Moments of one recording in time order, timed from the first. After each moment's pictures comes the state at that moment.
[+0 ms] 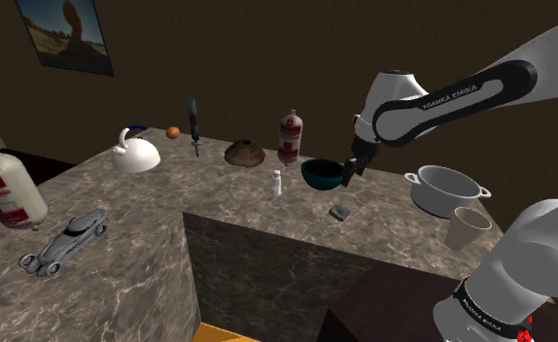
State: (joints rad) arm -0.03 -0.36 0.03 -2.63 -0.01 2.37 -0.11
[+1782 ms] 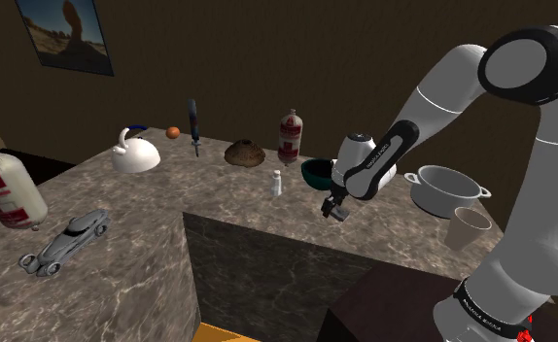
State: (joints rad) arm -0.06 0.29 -0.03 -2.52 -0.20 2.92 -0.04
